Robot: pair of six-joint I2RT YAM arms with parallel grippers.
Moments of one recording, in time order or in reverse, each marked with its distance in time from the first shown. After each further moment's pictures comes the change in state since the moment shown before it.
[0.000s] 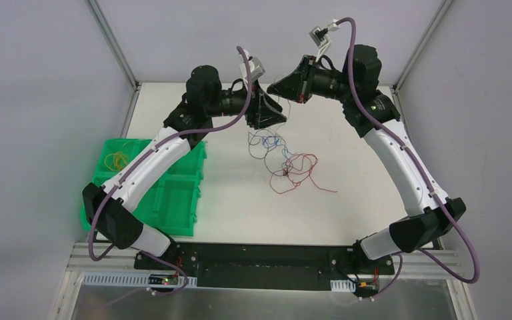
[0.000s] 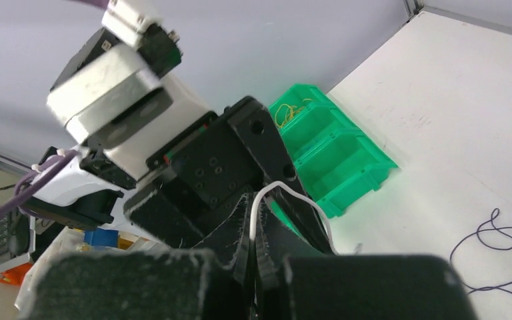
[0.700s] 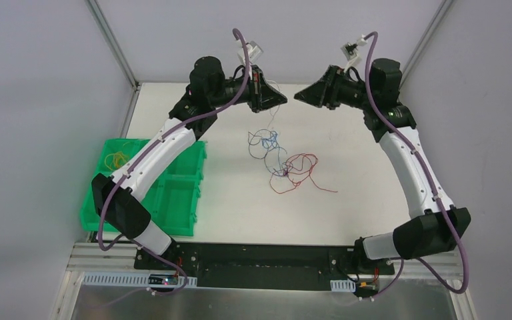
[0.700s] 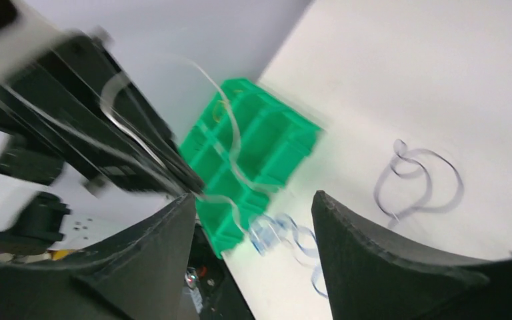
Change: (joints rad) left arm -0.009 0.092 0.080 0.050 -0.078 -0.174; right arm -0.196 -0.051 -0.171 0.011 -0.033 0.018
